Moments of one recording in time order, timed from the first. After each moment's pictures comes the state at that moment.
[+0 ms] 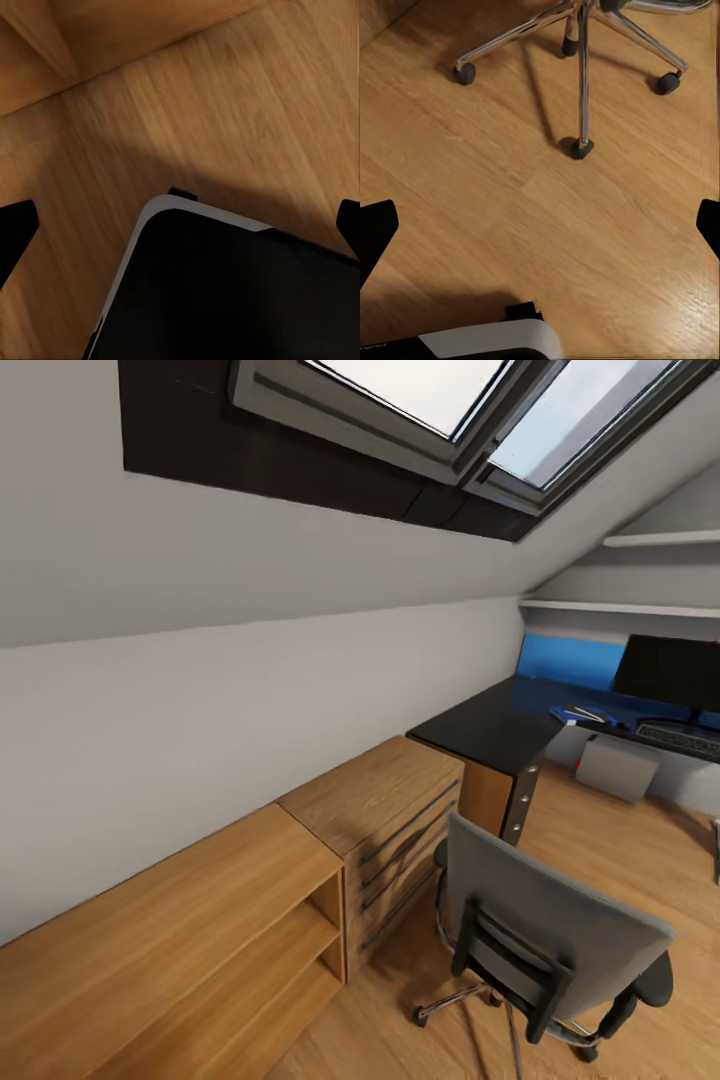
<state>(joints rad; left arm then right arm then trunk) 0.16 -0.04 -0.03 -0.32 0.35 -0.45 0.09 -0.10 0.02 0.24 0.02 -0.31 -0.74 -0.15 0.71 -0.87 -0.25</state>
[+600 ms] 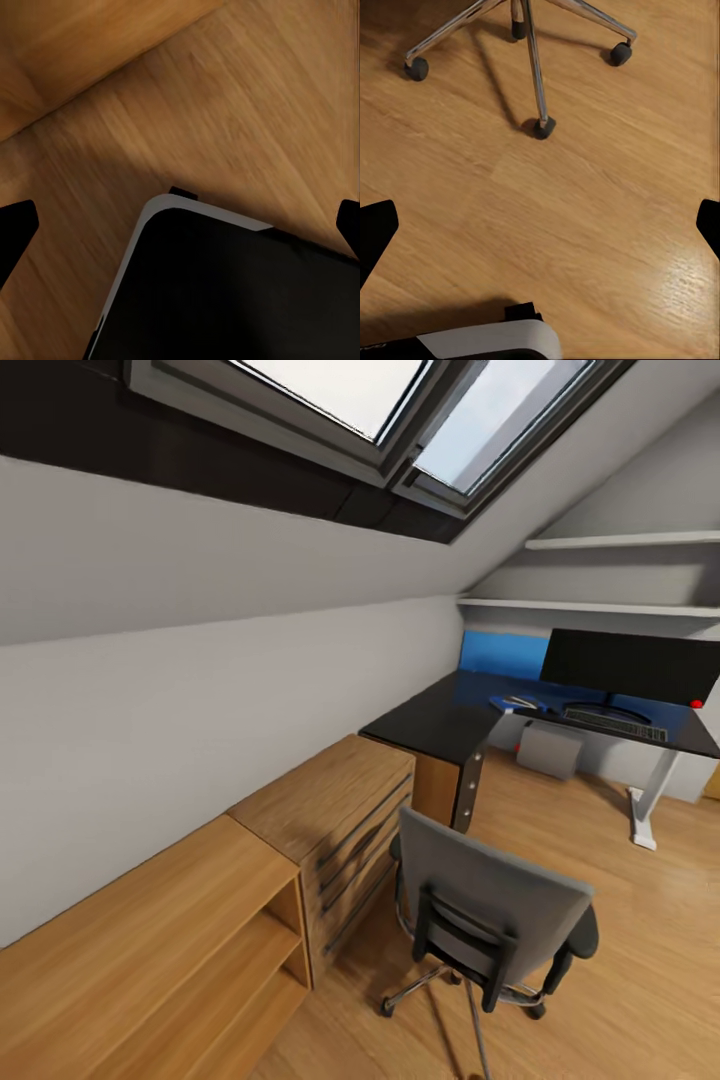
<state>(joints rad) 0.16 -0.03 -0.03 -0.32 0.35 -0.45 0.09 -0.10 0.02 0.24 0.02 -0.31 -0.74 -0.15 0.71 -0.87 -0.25</state>
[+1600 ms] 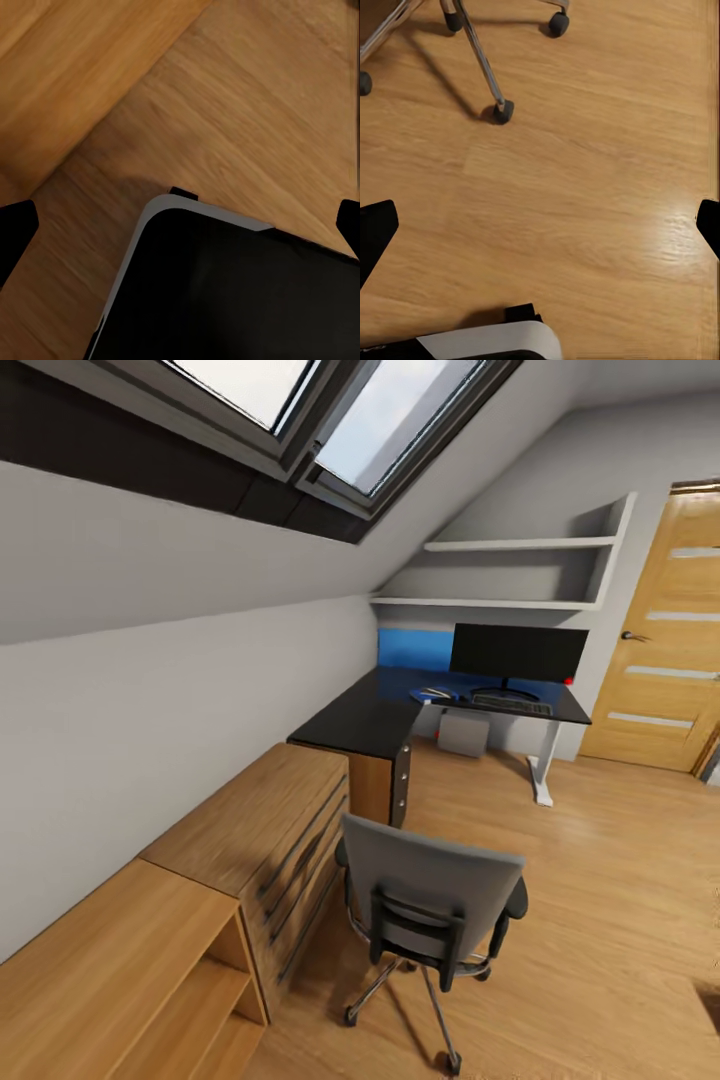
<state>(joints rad) 0.16 -0.03 -0.03 -0.32 0.35 -0.45 0.09 -0.10 0.02 0.24 0.02 -0.31 -0.74 -0.15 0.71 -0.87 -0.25</state>
